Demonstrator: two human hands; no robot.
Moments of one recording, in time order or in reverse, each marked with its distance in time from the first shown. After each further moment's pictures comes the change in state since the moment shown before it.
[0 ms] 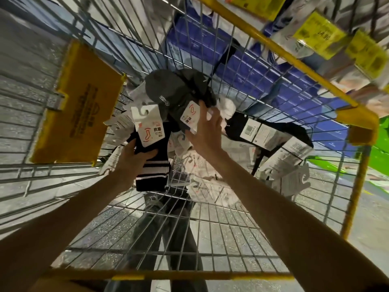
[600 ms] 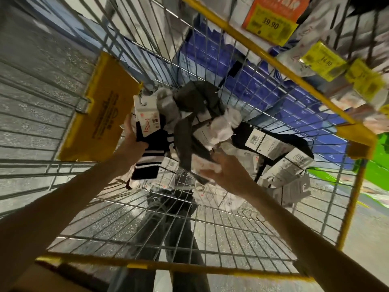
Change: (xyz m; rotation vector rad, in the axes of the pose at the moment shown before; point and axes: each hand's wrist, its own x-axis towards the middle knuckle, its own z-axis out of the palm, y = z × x) left_hand 0.011 0.041 -0.028 0.217 0.058 0.258; right_hand -0.083 0.008 -0.069 0.129 -0.431 -0.099
